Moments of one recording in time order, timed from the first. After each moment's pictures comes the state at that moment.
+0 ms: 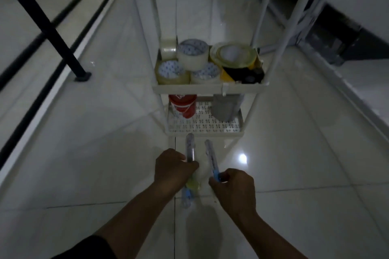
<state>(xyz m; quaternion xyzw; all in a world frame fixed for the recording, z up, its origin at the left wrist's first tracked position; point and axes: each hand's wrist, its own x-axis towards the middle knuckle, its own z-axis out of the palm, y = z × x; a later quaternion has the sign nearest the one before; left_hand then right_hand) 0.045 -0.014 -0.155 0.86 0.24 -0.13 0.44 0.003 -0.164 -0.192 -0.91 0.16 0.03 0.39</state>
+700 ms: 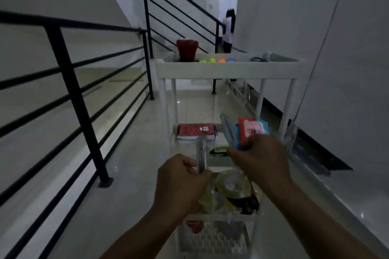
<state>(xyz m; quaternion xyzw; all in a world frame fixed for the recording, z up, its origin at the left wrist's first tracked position) 0.090 -0.001 0.200 0.85 0.08 0.13 0.50 0.137 -0.167 0.210 -0.92 0.02 -0.26 0.29</state>
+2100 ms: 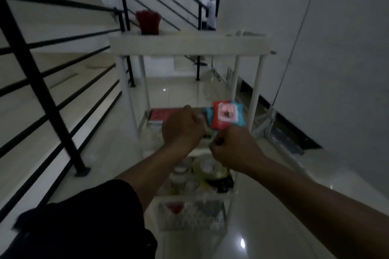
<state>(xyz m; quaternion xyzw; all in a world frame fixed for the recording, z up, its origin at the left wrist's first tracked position) 0.200 -0.072 0.186 0.91 0.00 0.25 0.32 0.155 -0.209 0.185 -0.95 -0.09 -0.11 0.29</state>
